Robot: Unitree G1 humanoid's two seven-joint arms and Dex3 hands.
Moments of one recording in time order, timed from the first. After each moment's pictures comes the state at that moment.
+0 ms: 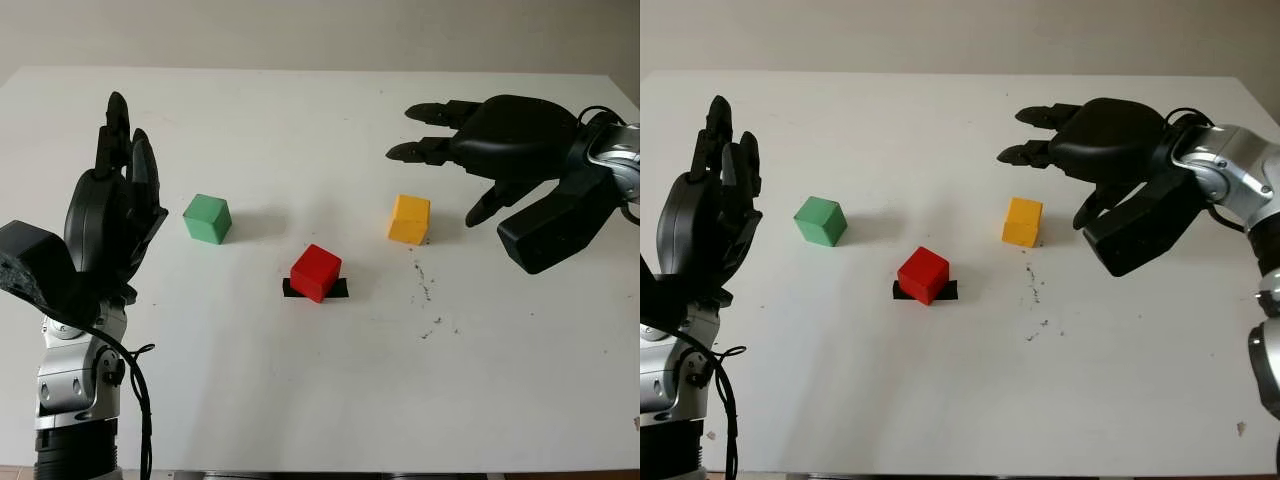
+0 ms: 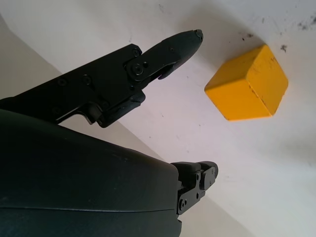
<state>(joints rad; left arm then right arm) -0.27 0.25 0.29 -0.08 -0.25 0.10 -0.18 -1.12 -0.89 0.50 0.85 -1.01 -0.86 0.08</state>
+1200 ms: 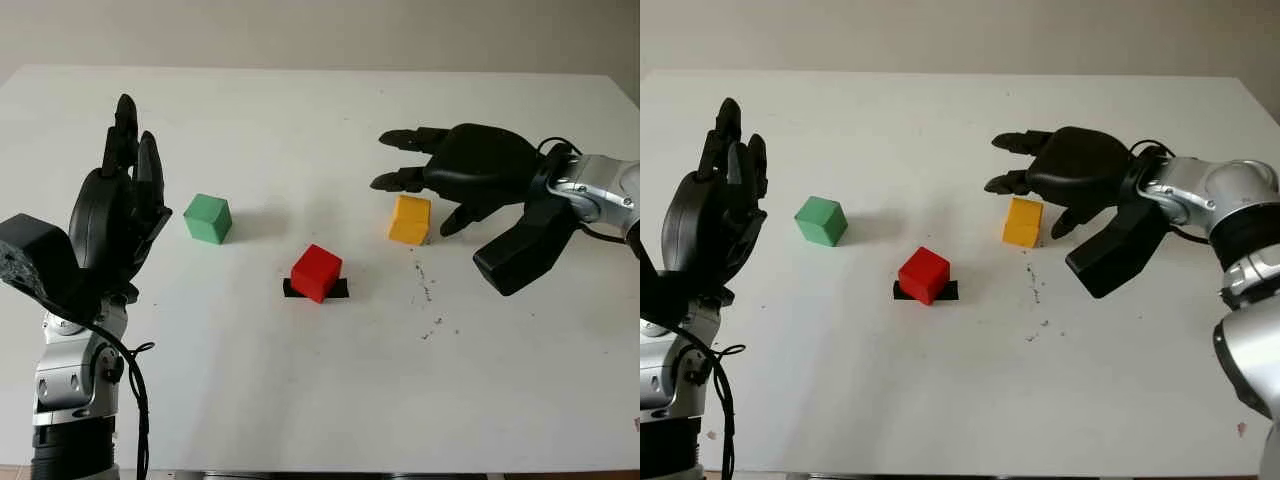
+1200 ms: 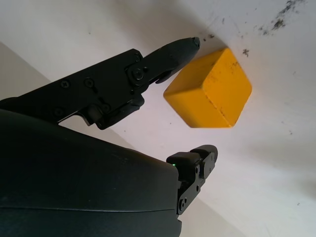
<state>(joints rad) -0.28 0.27 0.28 -0.08 -0.26 0.13 -0.20 -1.16 -0.79 0.69 1.05 -1.14 -0.87 -0.27</state>
